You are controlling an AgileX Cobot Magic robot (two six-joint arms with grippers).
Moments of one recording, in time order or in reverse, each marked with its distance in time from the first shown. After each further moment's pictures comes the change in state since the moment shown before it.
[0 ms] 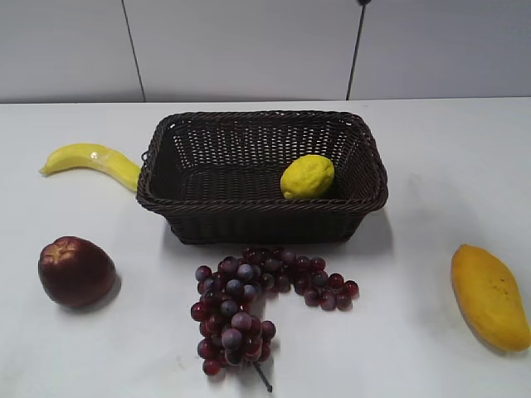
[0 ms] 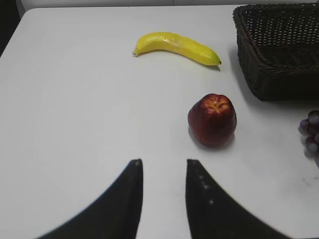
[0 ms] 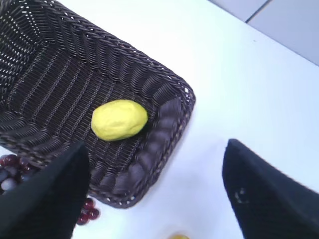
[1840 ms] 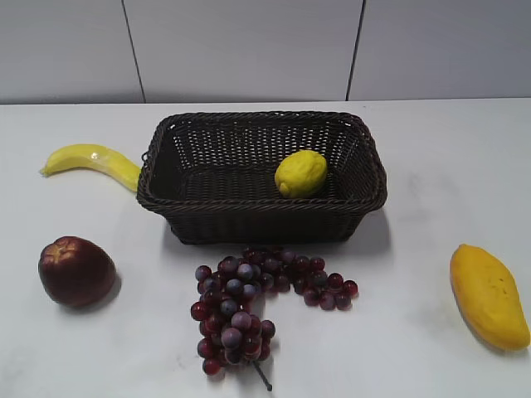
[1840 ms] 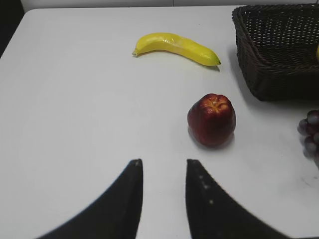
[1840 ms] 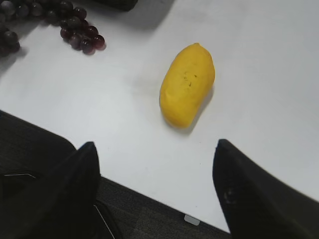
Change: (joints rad) left arm 0.000 0.000 0.000 0.000 0.000 0.000; right arm -0.002 -1.473 1.400 -0.003 -0.153 0.089
